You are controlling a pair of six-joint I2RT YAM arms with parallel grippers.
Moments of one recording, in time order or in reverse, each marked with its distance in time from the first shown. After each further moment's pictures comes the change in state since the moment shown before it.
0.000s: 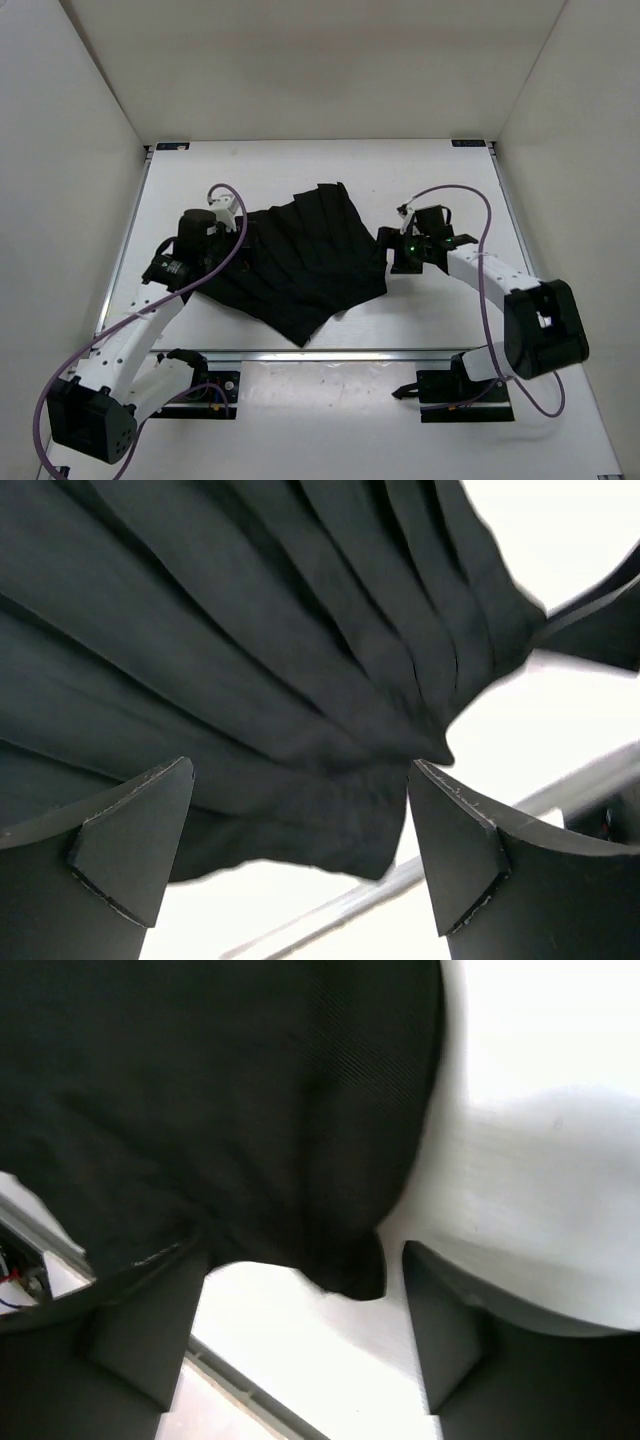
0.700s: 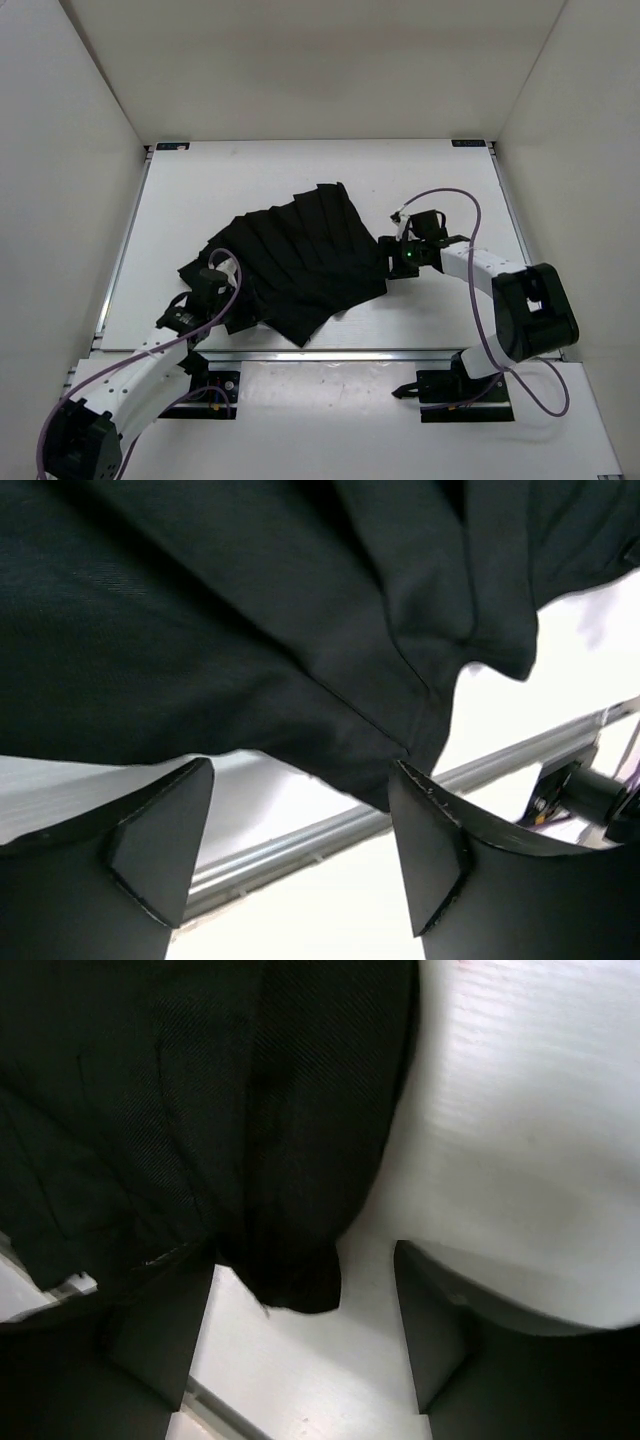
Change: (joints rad) left arm -0.121 -0.227 -0.525 0.099 0.034 -0.425; right arm -0.014 0.031 -0.027 0.030 0.006 -0.133
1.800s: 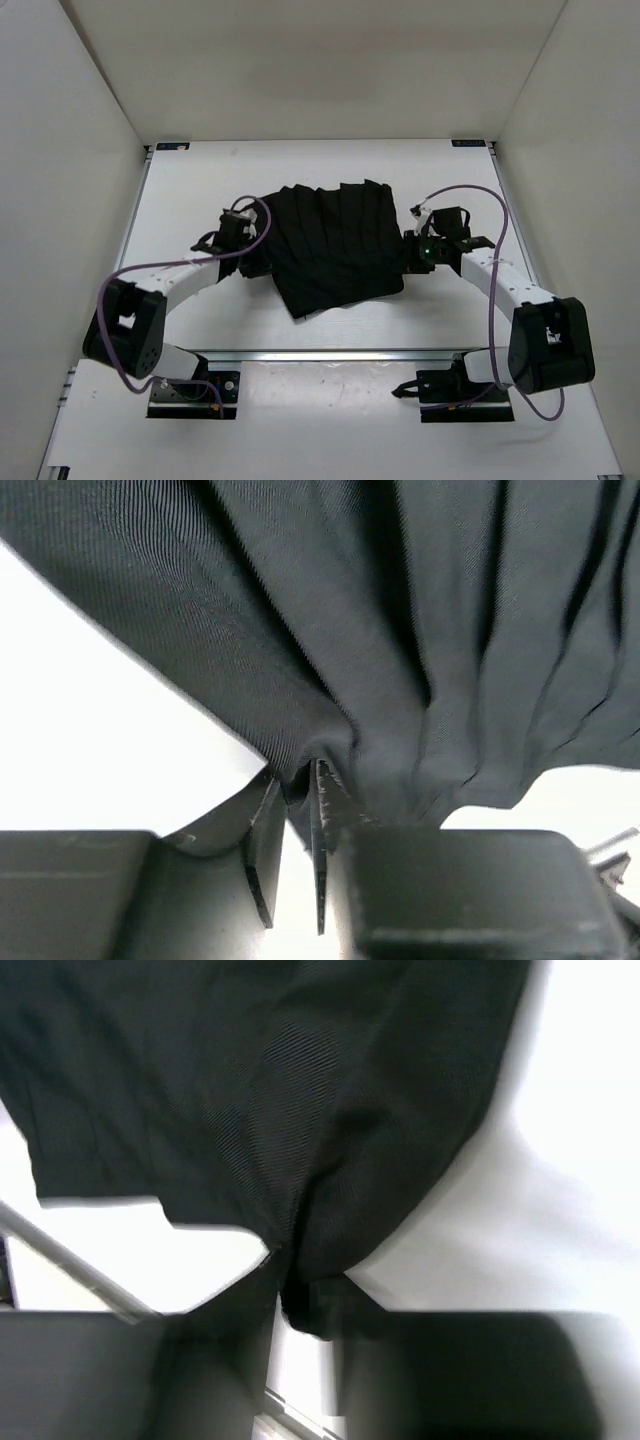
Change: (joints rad) left arm 0.048 0.657 0.385 0.187 -0.093 0.124; right arm -0.100 -0.141 0.022 -0.122 -0.029 -0.029
